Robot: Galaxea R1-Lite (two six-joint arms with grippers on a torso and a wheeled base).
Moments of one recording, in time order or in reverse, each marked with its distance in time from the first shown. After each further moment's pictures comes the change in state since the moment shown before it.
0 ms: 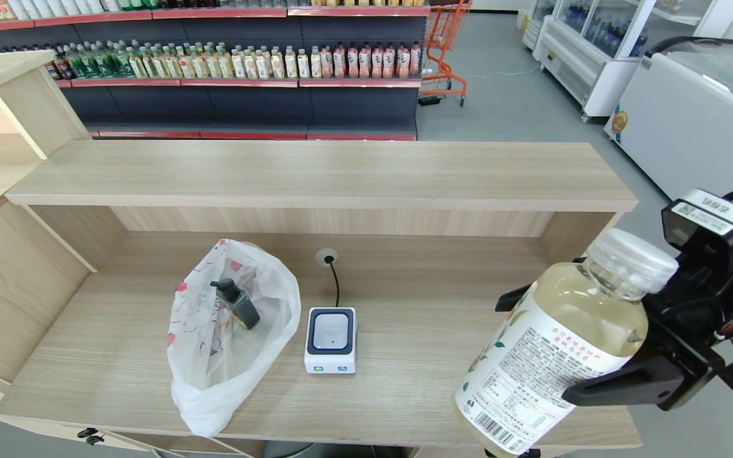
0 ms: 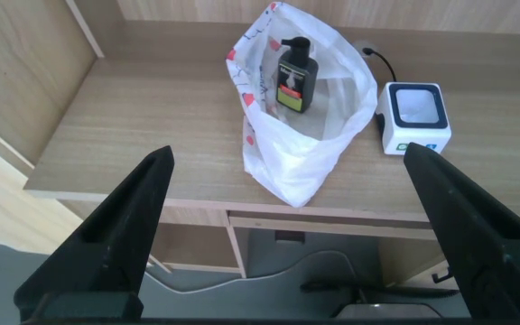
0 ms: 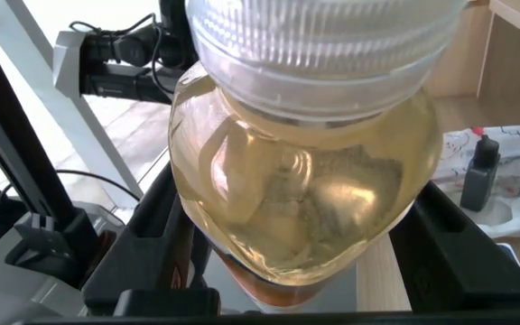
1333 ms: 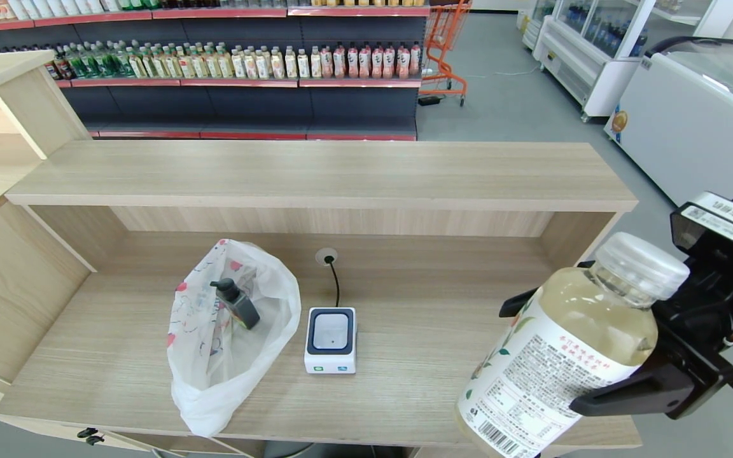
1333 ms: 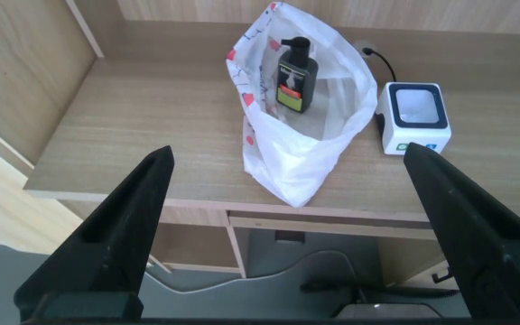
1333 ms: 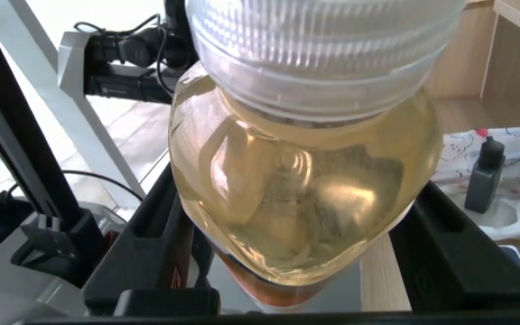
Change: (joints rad) left arm 0.000 0.000 0.000 0.000 0.000 0.000; right arm 0.008 -0.020 0.017 0.004 -0.003 -0.003
